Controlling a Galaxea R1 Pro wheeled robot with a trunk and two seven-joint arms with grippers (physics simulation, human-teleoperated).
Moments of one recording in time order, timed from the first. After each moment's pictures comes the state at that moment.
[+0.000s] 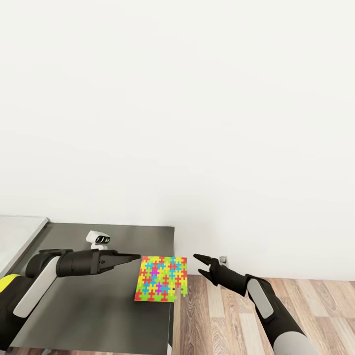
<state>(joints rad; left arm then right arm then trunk) -0.45 0.43 -0.20 -1.45 0.81 1.00 -1.19 -0.51 0.02 -0.12 -0.79 -0.71 0.82 0.66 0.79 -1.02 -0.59</state>
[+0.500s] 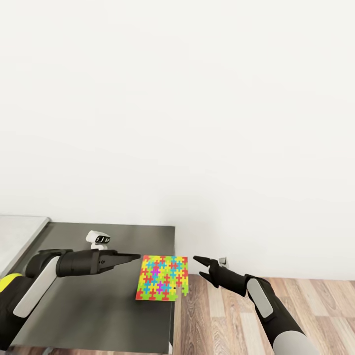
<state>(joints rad) -0.45 0.43 -0.19 -1.45 0.81 1.00 -1.19 -0.51 0.02 -0.12 -0.78 -0.72 0.83 0.59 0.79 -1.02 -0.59</state>
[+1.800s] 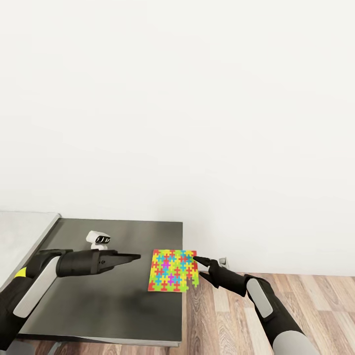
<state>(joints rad) -0.45 0.43 -0.20 -1.45 0.81 0.99 -1.19 -0.51 0.02 -0.12 -0.78 -0.72 0.82 0.58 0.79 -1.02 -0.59</state>
